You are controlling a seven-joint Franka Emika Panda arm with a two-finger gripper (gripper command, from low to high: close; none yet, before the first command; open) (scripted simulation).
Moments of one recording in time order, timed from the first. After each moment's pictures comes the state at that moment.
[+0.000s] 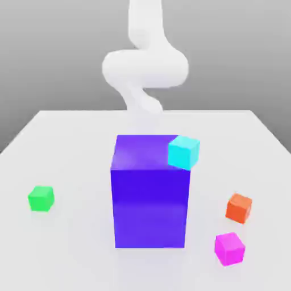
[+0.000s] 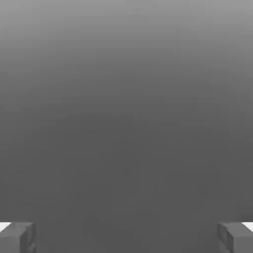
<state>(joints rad) 0.05 -0.71 -0.01 -2.32 0.05 2.34 0.78</state>
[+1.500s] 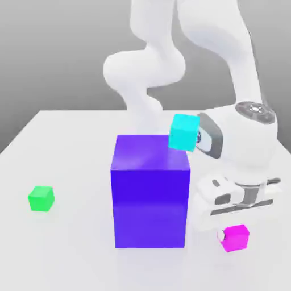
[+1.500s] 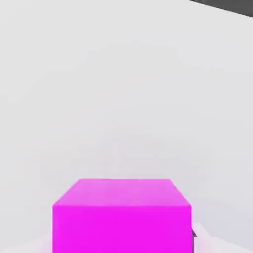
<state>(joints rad) 0.42 0.19 0.04 -2.57 -0.05 2.79 0.98</state>
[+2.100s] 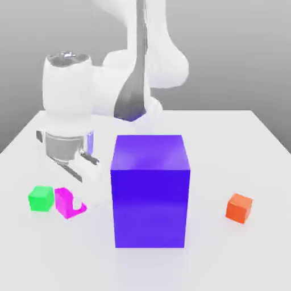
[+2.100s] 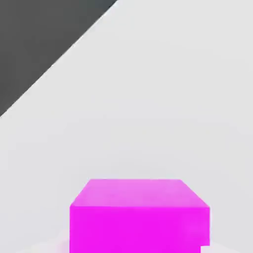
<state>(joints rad) -0.18 -0.10 -0.34 -2.72 -0.18 2.70 1.49</state>
